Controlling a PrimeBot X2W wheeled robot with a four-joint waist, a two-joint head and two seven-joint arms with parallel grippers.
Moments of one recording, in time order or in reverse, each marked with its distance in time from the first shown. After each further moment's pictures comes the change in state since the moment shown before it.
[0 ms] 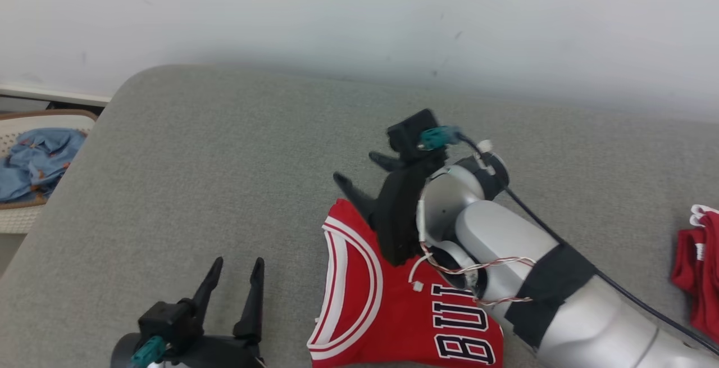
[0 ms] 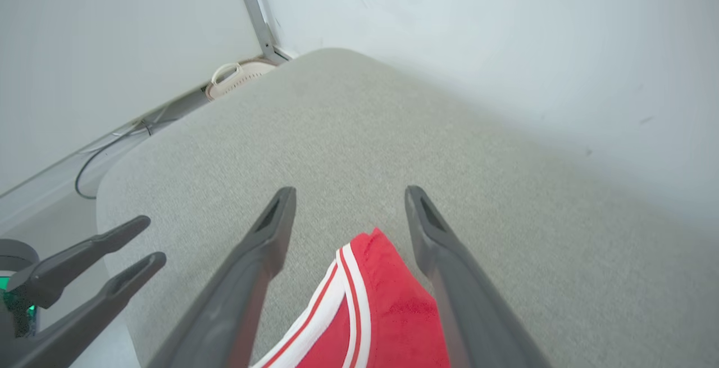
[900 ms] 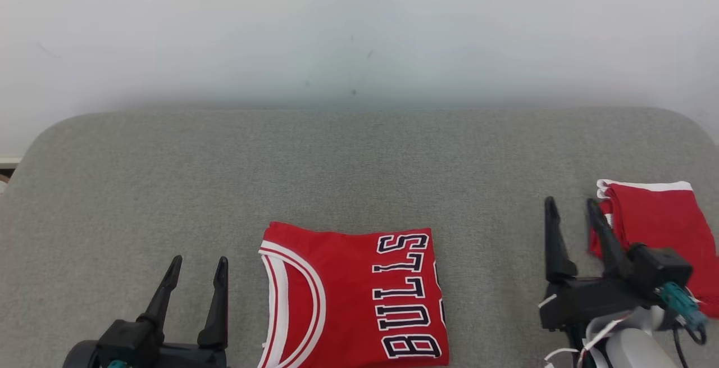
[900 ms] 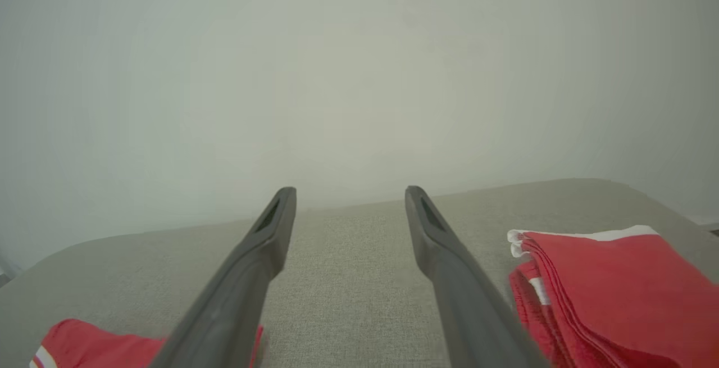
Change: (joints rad) left arm 0.100 0.083 0.044 -0.197 0.055 0.051 -0.015; right arm 0.632 -0.069 -0.631 -0.211 -0.256 -0.021 -0.606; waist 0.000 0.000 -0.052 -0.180
